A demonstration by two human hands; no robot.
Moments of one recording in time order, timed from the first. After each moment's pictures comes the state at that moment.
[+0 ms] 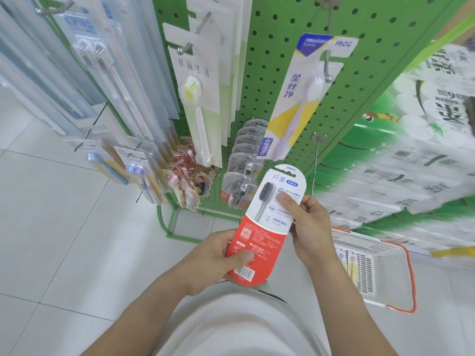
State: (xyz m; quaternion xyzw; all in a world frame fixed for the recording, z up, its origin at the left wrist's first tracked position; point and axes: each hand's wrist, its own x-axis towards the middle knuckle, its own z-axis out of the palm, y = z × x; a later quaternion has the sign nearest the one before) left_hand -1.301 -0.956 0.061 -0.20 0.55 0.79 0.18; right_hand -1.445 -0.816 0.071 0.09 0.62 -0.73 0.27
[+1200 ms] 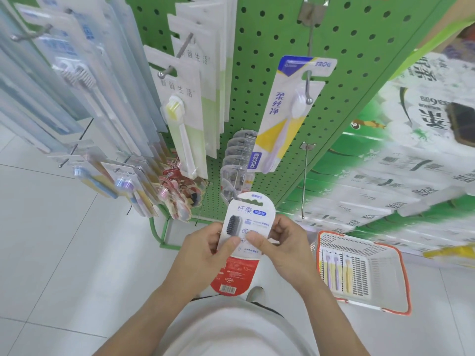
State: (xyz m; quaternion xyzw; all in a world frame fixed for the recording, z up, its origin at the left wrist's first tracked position) left_hand -1.316 -0.959 0.057 -0.27 0.71 0.65 0.00; right_hand -1.426 -0.806 0.052 -0.12 0.74 -0.61 0.27
